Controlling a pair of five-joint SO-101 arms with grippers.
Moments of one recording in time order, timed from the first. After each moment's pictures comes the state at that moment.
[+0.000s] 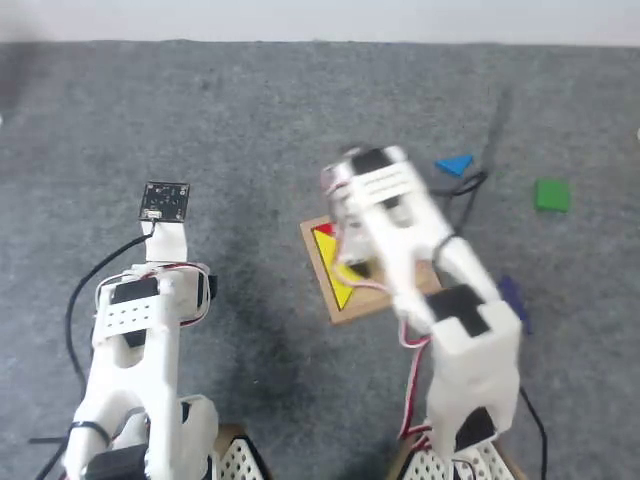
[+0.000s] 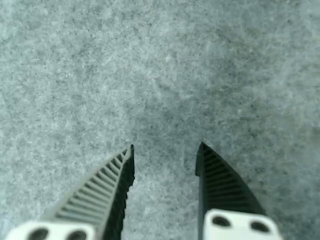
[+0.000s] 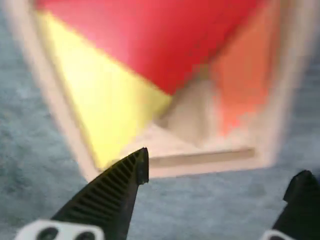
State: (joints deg) left arm -18.3 -30.0 68.2 42.9 -9.5; right arm -24.0 22.4 -6.6 89.8 -10.5
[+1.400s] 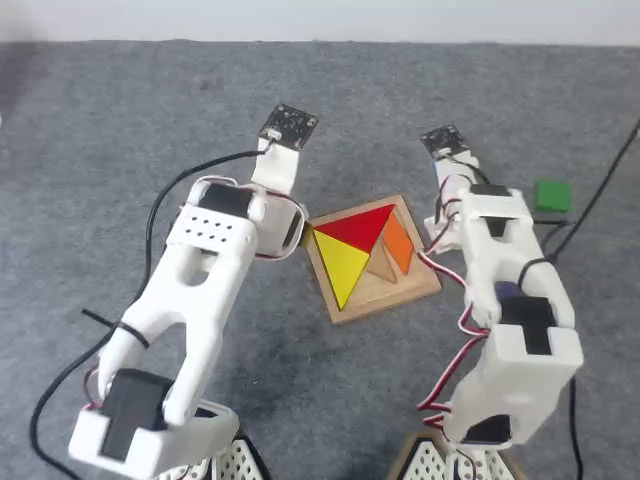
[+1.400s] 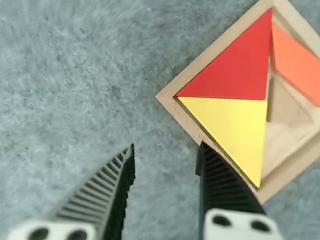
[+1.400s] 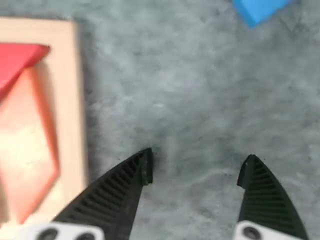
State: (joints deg) left arm 9.9 -8.7 29.1 62.6 -1.7; right arm -3.0 16.6 20.3 46.9 23.9
